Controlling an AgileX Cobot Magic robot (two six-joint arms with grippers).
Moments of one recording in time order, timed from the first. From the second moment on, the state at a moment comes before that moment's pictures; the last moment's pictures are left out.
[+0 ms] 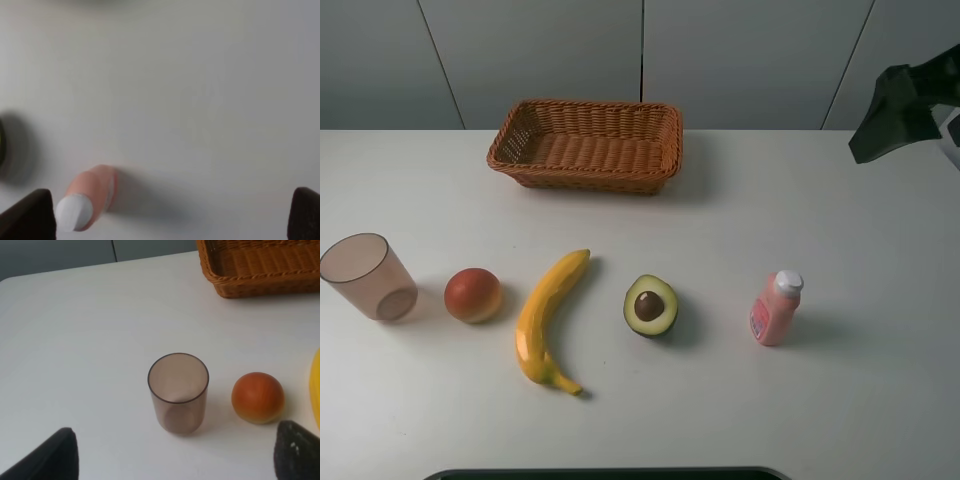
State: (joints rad) left arm -0.25 0.00 -0.51 0.02 1.08 0.01; right arm 0.22 1.22 -1.03 0.02 1.06 -0.05
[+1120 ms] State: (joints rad) left arm -0.25 0.00 -0.51 0.02 1.08 0.01; right arm 0.73 1.82 -1.03 0.17 0.72 0.00
